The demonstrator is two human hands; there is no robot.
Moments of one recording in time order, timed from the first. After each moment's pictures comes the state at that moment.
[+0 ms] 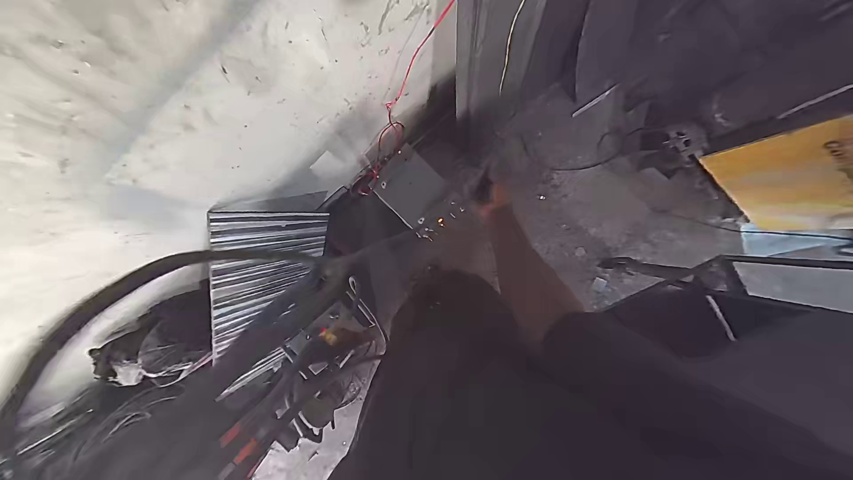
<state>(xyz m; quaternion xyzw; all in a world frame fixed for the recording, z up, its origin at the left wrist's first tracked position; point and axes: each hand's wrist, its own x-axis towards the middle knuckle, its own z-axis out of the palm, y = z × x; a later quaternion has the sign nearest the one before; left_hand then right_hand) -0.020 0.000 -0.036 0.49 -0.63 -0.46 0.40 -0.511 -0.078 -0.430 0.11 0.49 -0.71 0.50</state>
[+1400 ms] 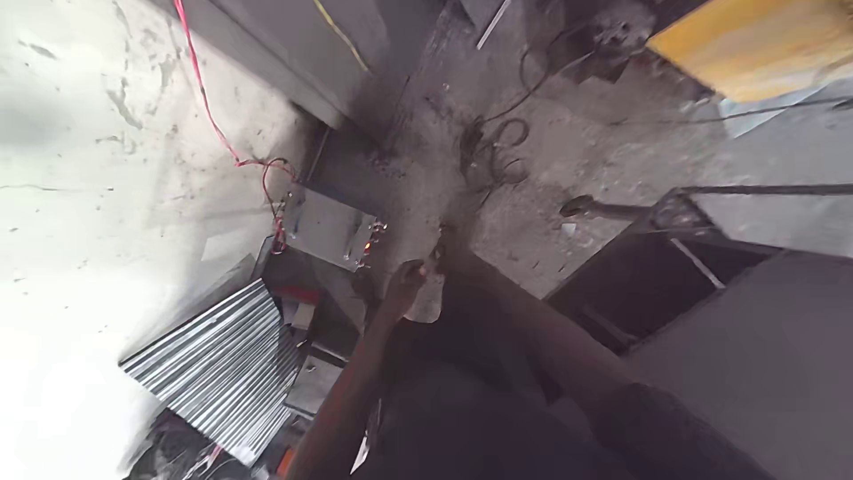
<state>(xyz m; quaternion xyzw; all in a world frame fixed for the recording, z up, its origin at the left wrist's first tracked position) -0.574 -0.017 -0.469 0.45 -0.55 -0.69 -0.16 -0.757 0.096 -0.538 -0.25 0.70 -0.22 0.63</state>
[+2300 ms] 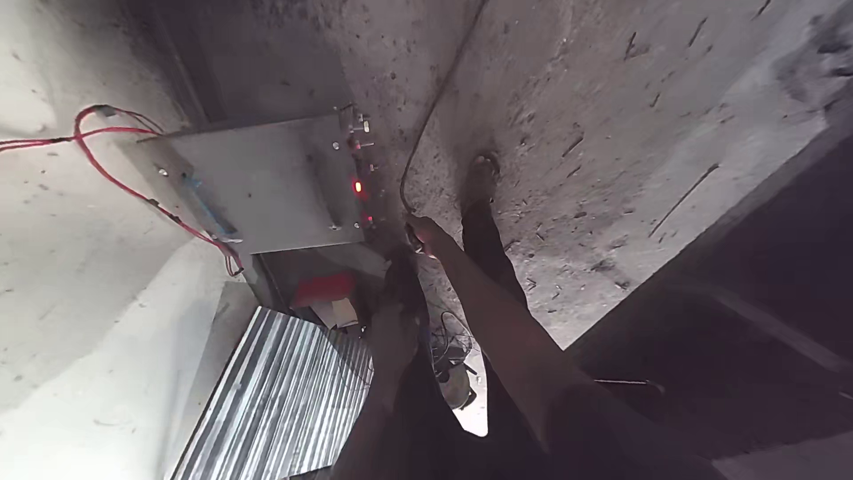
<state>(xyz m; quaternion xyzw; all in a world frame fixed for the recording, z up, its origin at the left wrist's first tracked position) -0.257 -0.051 -0.733 0.28 -0.76 -0.27 -0.53 -0.415 0.043 -0.929 0.40 0.52 -0.41 0.63</state>
